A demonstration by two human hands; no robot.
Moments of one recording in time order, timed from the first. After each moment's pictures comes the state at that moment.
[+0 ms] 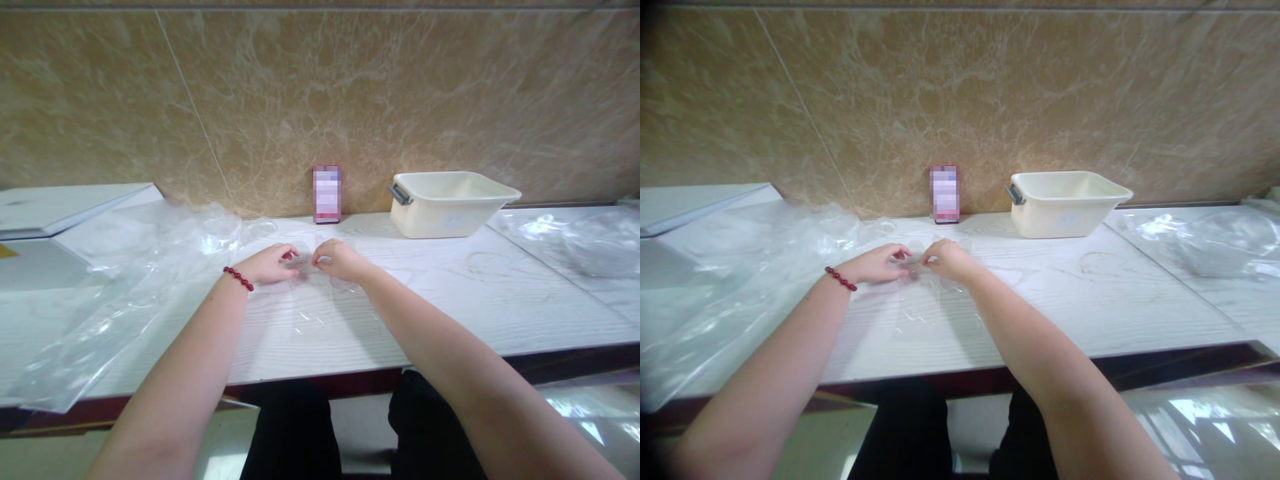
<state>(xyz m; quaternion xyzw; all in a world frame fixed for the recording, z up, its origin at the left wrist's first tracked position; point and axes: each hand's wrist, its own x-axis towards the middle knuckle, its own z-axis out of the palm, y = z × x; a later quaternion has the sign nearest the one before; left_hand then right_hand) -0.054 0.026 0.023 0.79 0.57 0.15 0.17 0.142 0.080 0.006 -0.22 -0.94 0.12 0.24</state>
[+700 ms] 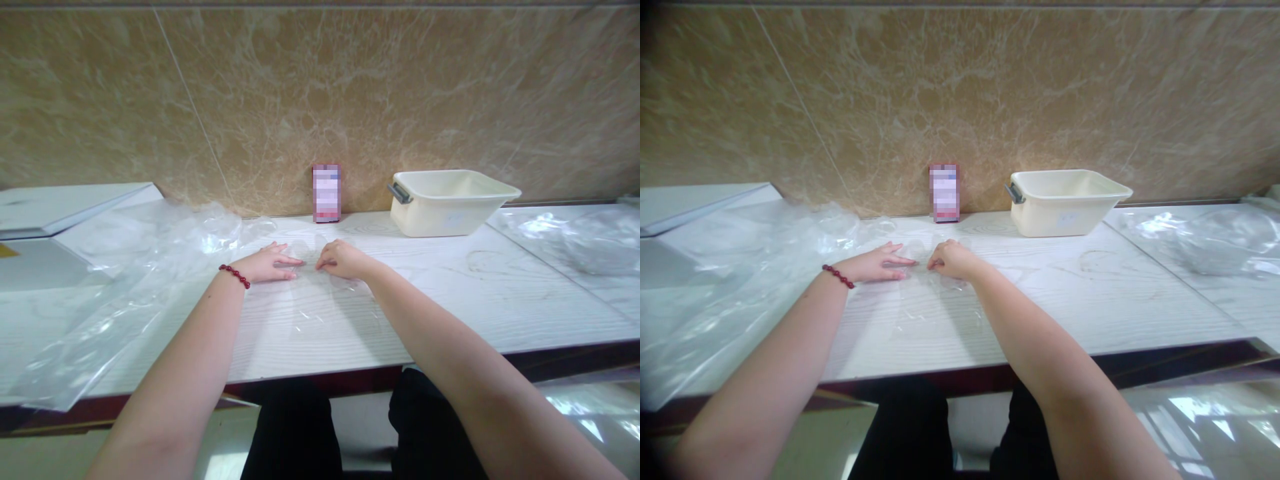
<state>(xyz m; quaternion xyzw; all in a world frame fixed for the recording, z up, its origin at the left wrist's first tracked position) -0.071 0.030 0.020 0.80 0.57 0.04 0.17 0.151 0.084 0.007 -0.21 -0.96 0.08 0.16</state>
